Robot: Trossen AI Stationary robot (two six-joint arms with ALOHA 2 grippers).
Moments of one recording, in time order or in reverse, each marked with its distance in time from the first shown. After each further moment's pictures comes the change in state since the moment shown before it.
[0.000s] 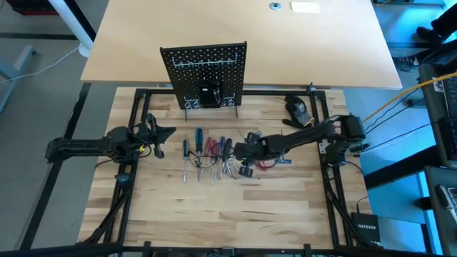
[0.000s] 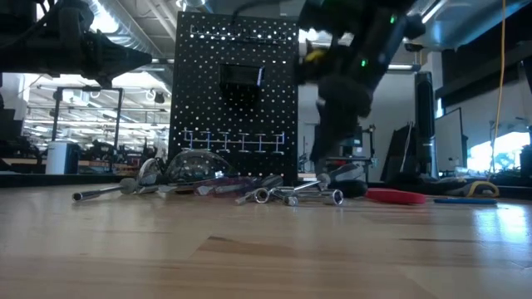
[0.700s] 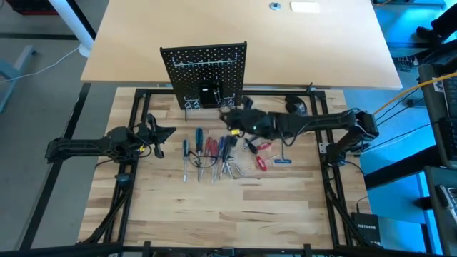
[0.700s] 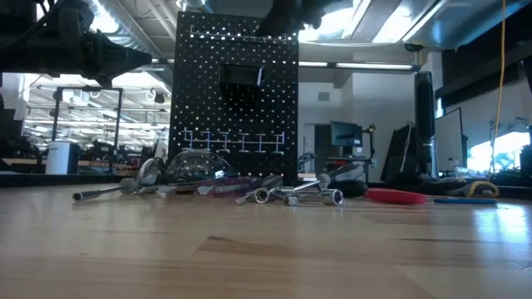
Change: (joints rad) left arm 0.000 0.000 0.000 0.000 0.000 0.005; right arm -0.111 -0.136 0.254 0.294 0.235 -0.361
